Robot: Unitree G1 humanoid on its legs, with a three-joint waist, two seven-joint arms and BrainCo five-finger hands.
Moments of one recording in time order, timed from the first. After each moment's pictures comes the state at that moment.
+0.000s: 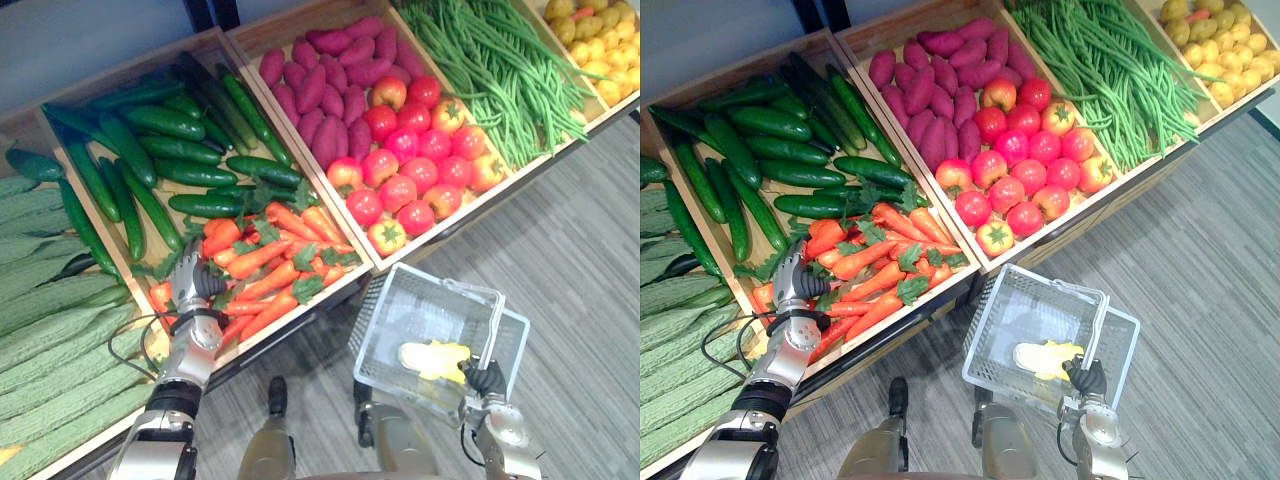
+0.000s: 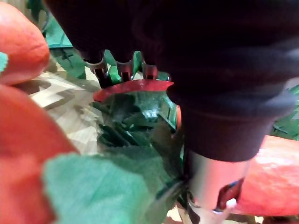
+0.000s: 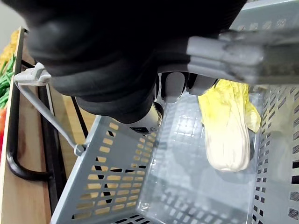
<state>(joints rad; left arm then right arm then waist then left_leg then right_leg) -0.38 0.33 0.03 0.66 0.60 -0.06 0.50 0.10 -0.12 -0.19 0.51 0.16 -0.13 -0.11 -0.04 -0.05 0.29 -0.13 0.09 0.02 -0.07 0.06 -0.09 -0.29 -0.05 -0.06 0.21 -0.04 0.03</state>
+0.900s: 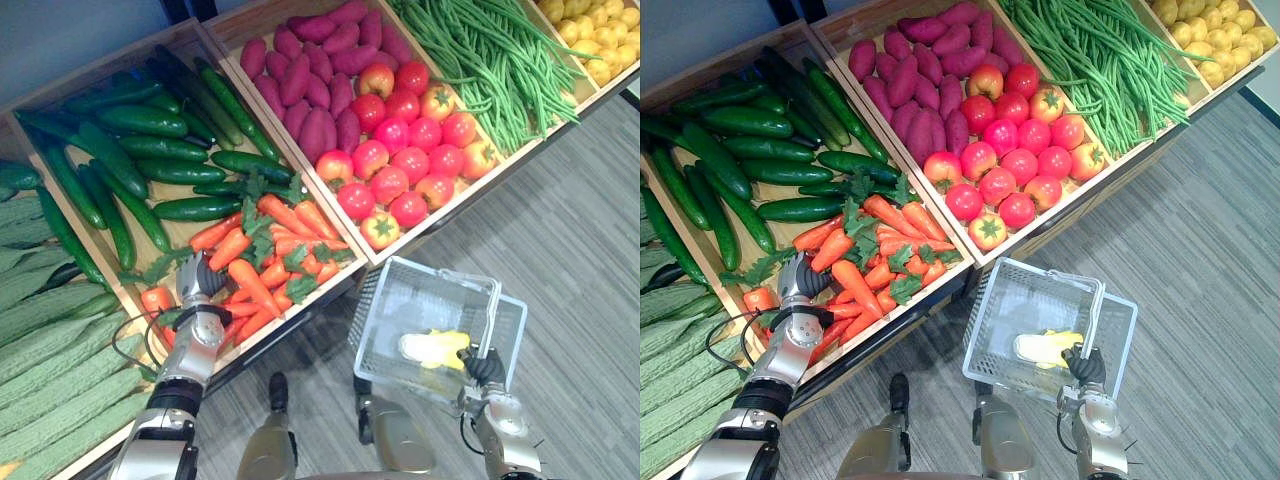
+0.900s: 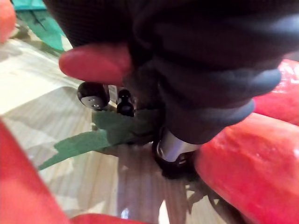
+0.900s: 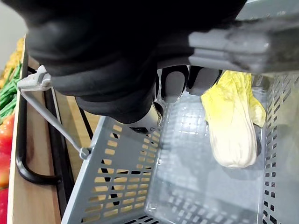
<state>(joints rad) -0.23 0.29 0.06 0.45 0.58 -0.06 0.44 0.10 -0.12 -0.20 0.50 0.17 -0.13 -0.10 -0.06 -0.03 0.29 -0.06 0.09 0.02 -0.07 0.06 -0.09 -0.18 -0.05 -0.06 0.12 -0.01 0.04</state>
